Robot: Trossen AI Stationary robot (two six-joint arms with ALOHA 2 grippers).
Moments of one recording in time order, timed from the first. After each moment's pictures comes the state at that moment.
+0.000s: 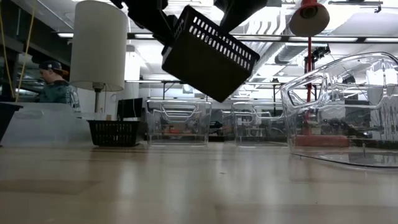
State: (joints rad) left arm 0.13 1.49 1.23 -0.63 0.15 0.26; right arm 0.16 1.68 1.56 -0.85 0.10 -0.27
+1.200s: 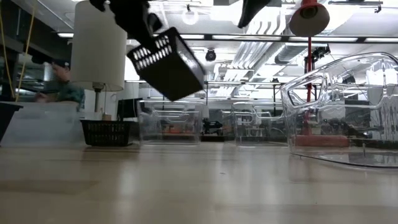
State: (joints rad) left arm 0.11 1.38 1.23 -0.87 -0.11 0.16; right arm 0.12 1.66 1.76 -1.26 0.46 0.00
